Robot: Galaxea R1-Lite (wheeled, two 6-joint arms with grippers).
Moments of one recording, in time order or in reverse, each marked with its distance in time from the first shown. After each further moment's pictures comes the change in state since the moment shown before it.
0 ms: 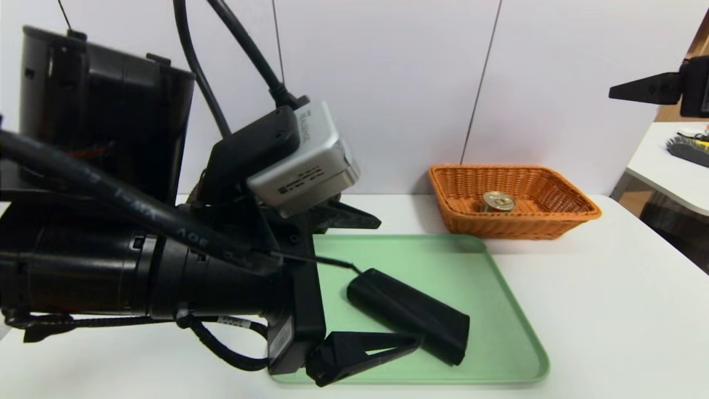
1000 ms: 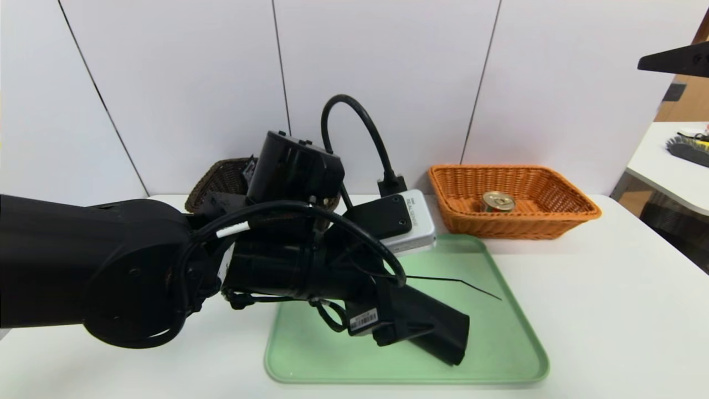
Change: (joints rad) left arm 0.053 0.306 -0.004 -0.183 0.008 0.243; right arm -0.011 -0.064 -0.011 0.001 0.060 0.049
